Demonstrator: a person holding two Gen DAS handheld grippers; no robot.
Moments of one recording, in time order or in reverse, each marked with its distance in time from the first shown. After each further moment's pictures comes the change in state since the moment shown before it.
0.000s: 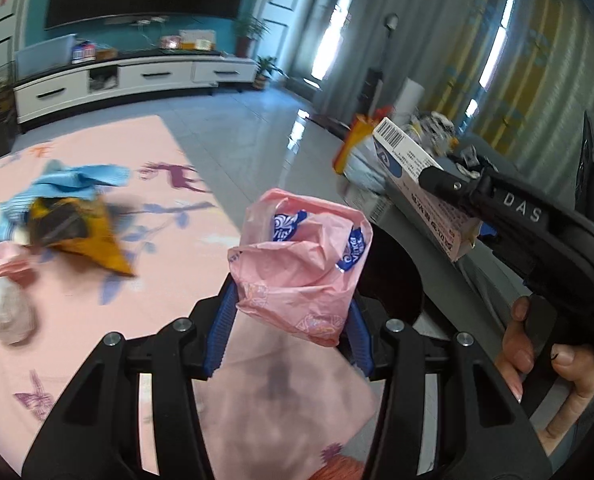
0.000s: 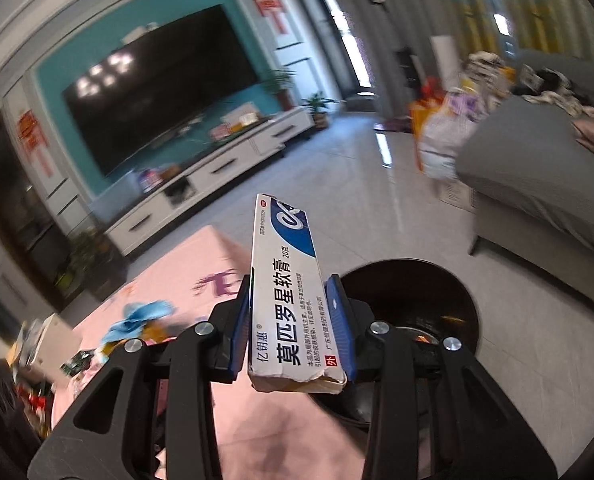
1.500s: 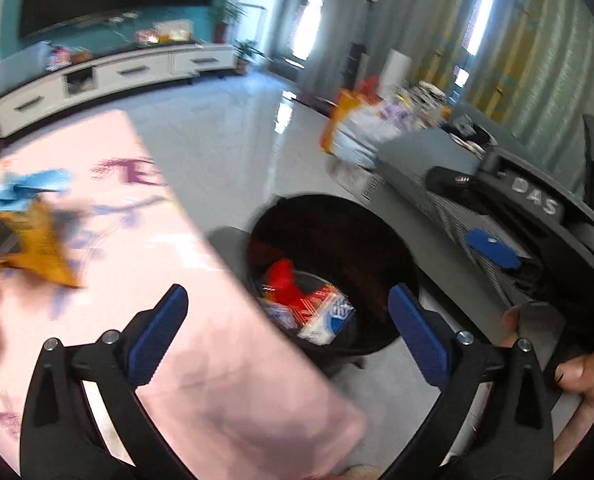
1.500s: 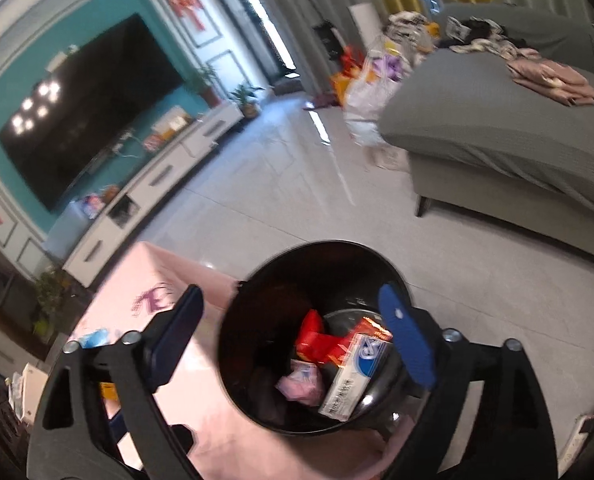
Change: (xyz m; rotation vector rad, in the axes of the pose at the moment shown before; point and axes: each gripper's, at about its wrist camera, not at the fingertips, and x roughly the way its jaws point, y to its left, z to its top) left arm 0.043 -0.026 0.001 0.064 0.031 0.038; right arm 0.018 -0.060 0.000 0.174 0.037 -0.141
